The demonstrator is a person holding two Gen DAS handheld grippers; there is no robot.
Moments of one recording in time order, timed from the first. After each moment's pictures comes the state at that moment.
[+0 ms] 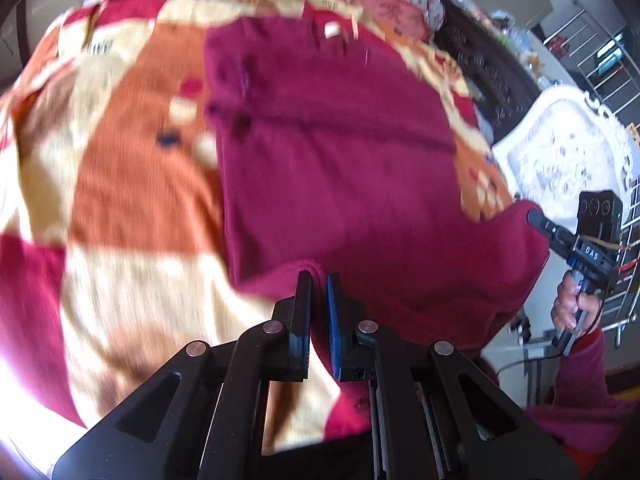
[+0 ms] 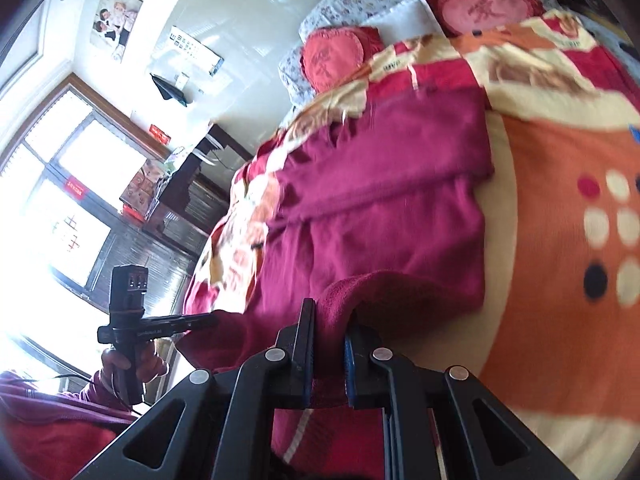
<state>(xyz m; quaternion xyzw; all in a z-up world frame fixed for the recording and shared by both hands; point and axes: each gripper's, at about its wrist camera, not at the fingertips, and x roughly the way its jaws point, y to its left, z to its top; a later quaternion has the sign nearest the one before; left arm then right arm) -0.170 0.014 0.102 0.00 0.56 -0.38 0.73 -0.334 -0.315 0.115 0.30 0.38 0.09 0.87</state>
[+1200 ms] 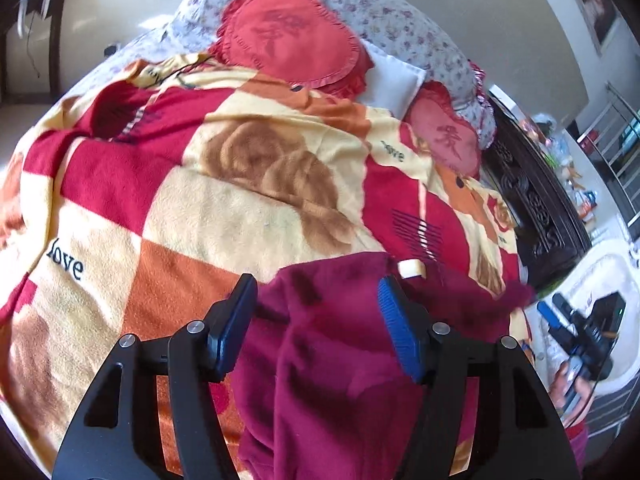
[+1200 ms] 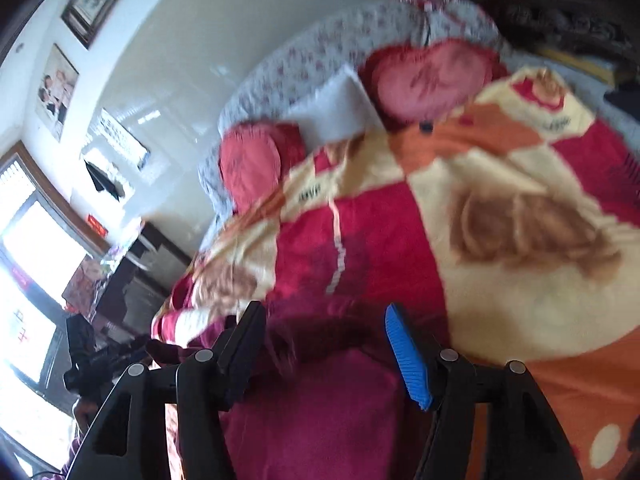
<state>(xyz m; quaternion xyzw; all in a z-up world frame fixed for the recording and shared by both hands) 0.071 -0.077 0.129 -0.08 0.47 -0.32 0.82 -0.138 -0.465 0.136 0.32 0.28 -0.06 0.90</state>
